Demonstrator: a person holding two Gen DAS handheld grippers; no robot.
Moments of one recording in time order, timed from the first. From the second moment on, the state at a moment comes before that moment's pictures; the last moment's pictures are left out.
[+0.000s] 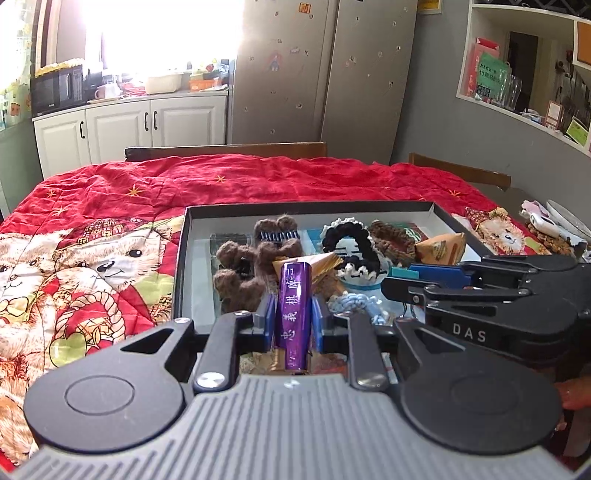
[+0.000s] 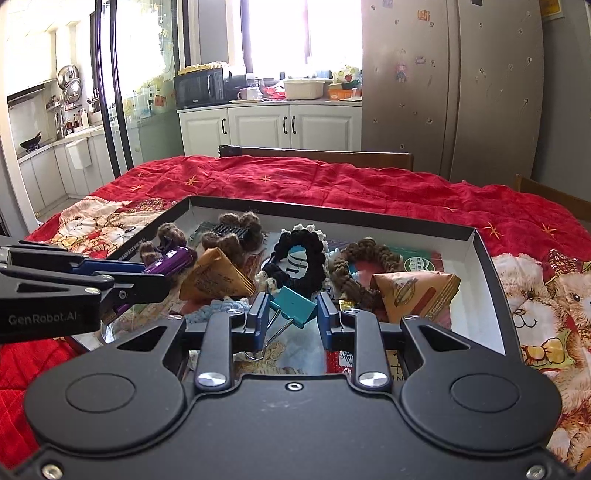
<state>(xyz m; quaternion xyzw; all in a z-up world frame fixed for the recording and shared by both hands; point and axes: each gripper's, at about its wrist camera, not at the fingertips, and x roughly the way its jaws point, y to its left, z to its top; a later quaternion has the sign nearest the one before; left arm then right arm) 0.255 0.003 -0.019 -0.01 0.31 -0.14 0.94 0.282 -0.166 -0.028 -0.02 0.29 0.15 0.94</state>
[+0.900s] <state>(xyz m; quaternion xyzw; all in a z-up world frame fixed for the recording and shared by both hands) 0.261 0.000 -0.032 0.01 0.33 -0.14 0.93 0.289 -0.169 -0.040 -0.02 0.31 0.15 0.94</state>
